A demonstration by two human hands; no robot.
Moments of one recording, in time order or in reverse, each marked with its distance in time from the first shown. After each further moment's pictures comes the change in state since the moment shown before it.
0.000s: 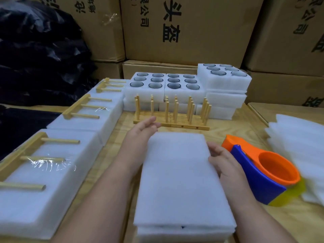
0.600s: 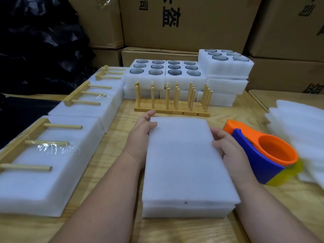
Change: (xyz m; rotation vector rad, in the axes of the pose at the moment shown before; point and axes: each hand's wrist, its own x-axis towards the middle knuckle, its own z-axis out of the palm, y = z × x) left_hand -0.003 -0.029 0.002 -0.364 -0.031 -0.104; right_hand -0.011 -0.008 0.000 -0.018 0.012 -0.001
